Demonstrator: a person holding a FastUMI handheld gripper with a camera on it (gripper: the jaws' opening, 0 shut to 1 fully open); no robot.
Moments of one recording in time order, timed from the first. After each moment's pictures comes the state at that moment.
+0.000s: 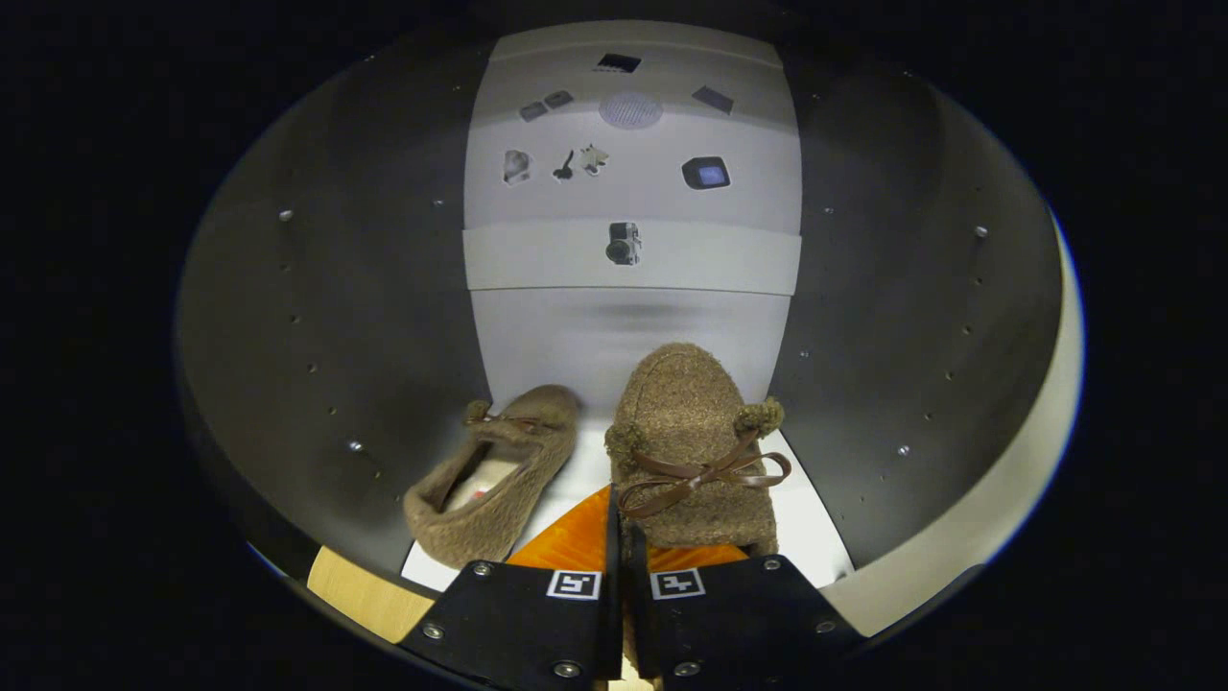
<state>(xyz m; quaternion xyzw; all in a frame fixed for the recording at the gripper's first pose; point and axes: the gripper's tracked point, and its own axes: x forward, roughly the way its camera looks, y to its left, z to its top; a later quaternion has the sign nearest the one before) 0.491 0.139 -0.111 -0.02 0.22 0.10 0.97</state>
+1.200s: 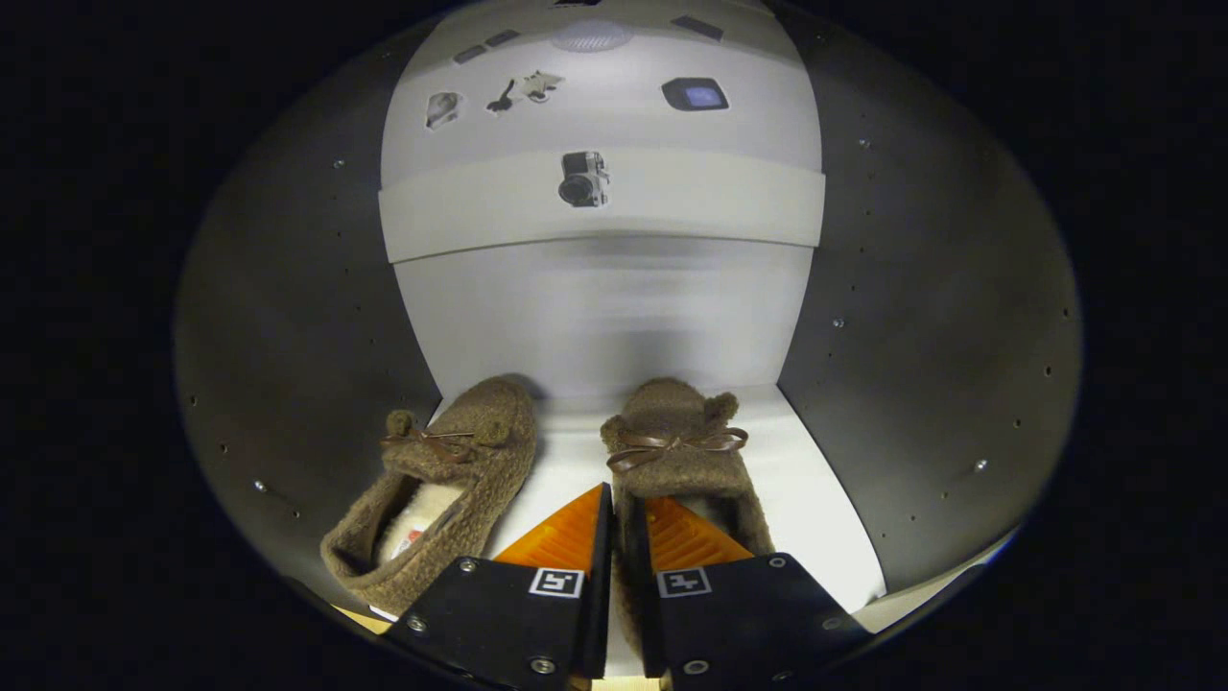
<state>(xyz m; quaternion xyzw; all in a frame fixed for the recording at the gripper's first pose) 0.530 0.136 -0.146 -0.01 0.28 0.07 0.96</state>
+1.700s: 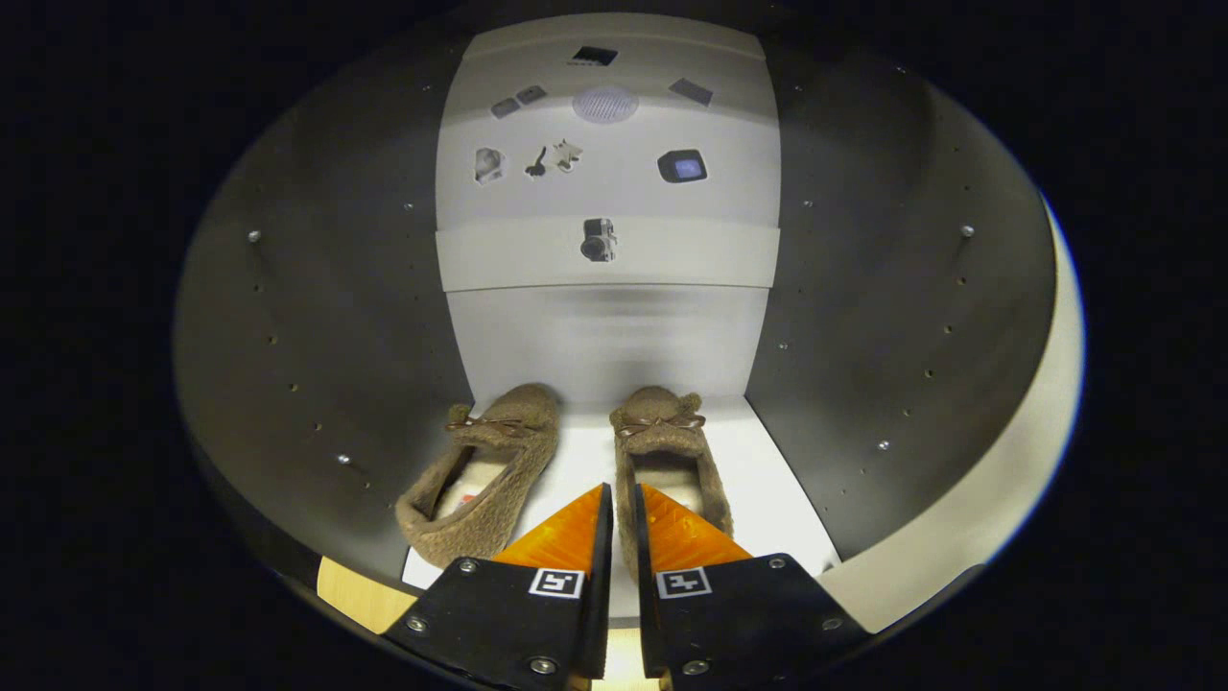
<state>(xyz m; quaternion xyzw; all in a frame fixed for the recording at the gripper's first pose) 0.459 0.124 -0.099 -0.01 0.24 0.06 0.97</state>
